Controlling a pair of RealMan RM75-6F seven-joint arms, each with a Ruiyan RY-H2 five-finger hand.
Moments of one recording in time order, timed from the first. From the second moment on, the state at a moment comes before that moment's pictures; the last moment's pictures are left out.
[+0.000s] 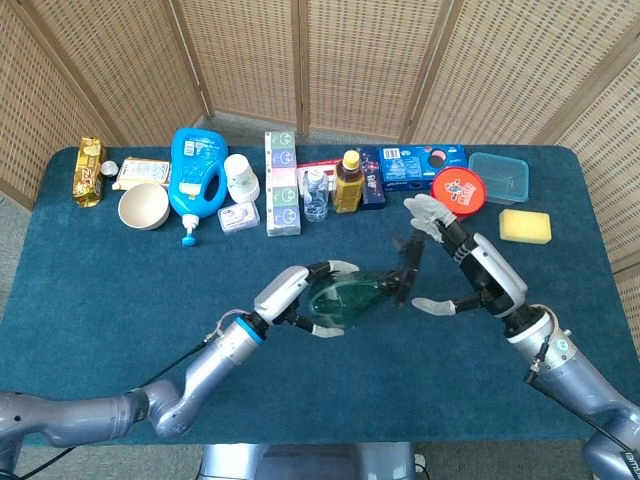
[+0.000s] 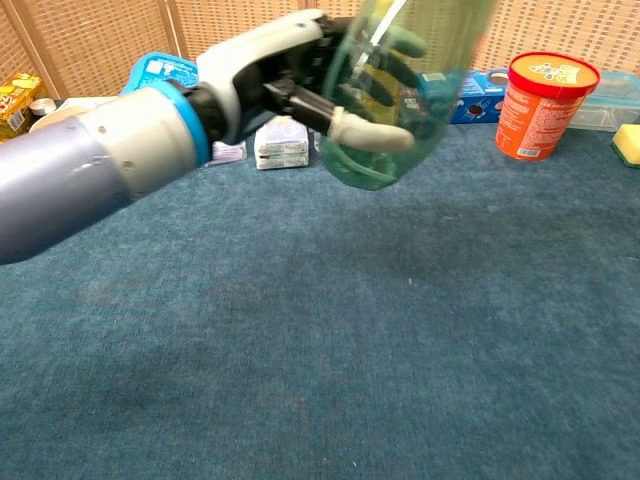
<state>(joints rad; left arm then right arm) -0.83 -1.74 -0.30 -1.54 1.37 0.96 -0.42 0.57 -0.88 0.24 -1.89 -1.63 1.17 1.37</state>
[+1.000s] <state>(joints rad) -0.89 -1.81 -0.32 -1.52 1.26 0.92 -0.38 0.66 -0.91 0.26 -2.01 -1.52 1.11 1.18</state>
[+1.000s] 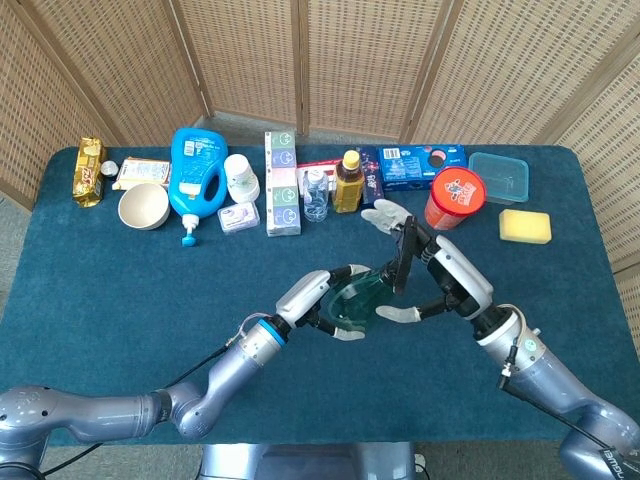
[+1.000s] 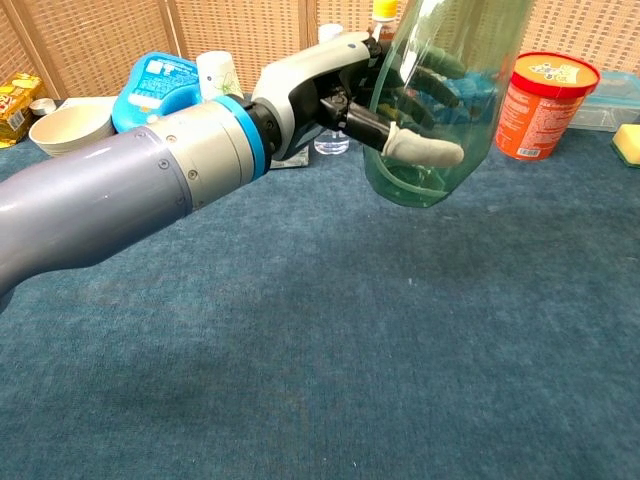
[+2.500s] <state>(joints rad) -0.85 -1.77 -0.30 -1.58 1.29 0.94 -0.44 0.60 -0.99 0.35 -2.11 -1.37 1.15 0.91</state>
